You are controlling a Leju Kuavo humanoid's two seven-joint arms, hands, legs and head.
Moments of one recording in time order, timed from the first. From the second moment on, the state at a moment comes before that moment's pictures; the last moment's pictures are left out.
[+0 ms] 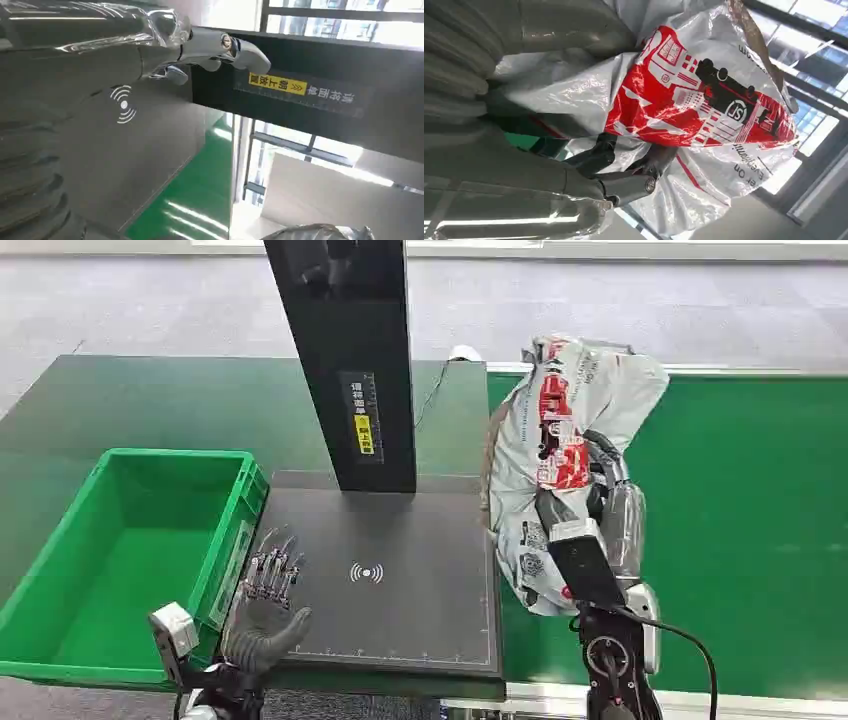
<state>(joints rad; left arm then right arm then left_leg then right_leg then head) 0.10 -0.17 -0.06 -1.56 0.01 -0.36 -0.46 -0.14 0.17 0.05 -1.72 0.64 -0.27 -0.28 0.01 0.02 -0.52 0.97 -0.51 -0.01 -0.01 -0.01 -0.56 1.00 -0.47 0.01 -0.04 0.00</state>
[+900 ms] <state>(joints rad) 0.01 -0.13 -0.04 -1.59 0.03 -0.22 -0.50 -0.52 -0.02 0.58 -1.26 0.79 0.31 -0.41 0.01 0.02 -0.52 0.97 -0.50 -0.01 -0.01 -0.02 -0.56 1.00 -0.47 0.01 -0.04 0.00</state>
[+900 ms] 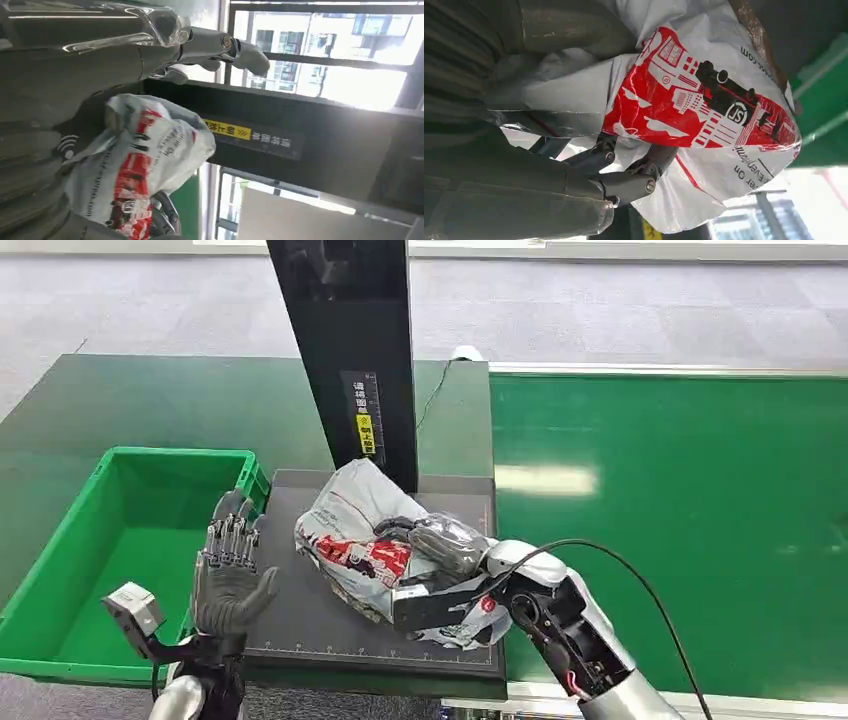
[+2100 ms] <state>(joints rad) -0.01 -0.07 -0.03 -1.54 0.05 -0.25 -0.54 -0.70 0.03 0.97 -0.80 0.85 -0.17 -0.52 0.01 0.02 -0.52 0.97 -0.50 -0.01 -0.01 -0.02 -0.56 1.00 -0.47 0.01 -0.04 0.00</state>
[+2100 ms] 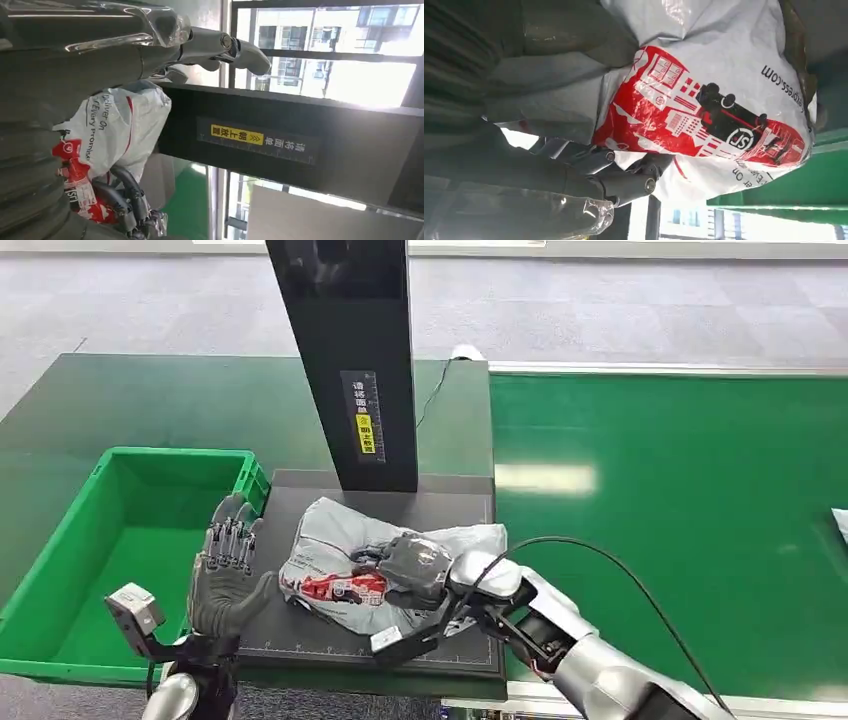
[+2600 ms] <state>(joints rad) -0.04 -0.04 -0.07 -1.50 -0.02 -0.26 -0.54 -0.70 0.07 0.96 -0.74 0.80 -0.38 -0.53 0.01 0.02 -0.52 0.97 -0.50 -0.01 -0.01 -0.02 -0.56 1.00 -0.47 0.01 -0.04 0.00</state>
